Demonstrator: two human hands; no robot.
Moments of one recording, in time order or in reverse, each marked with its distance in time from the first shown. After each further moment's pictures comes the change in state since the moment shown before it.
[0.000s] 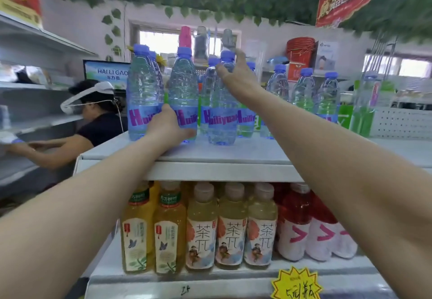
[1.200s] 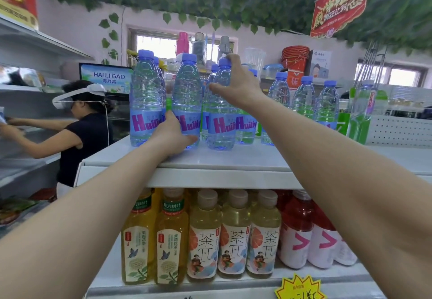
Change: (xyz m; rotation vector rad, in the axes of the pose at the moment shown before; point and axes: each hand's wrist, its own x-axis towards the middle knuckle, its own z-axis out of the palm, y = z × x) left_hand 0.003 -0.005 0.000 -0.172 -0.111 -0.016; right_hand -0.001 -0.008 0.002 -0.345 0.050 -0.156
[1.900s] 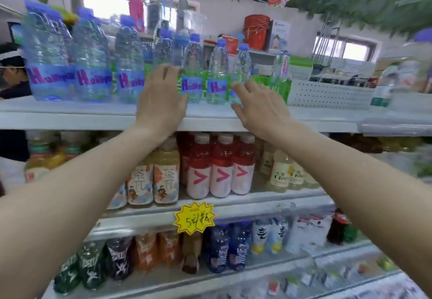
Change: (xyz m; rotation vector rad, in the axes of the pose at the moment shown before) left_hand -0.129 0.143 0.118 0.162 0.421 0.574; right_hand -0.207 0.164 -0.163 -0.680 -0.063 -0.204
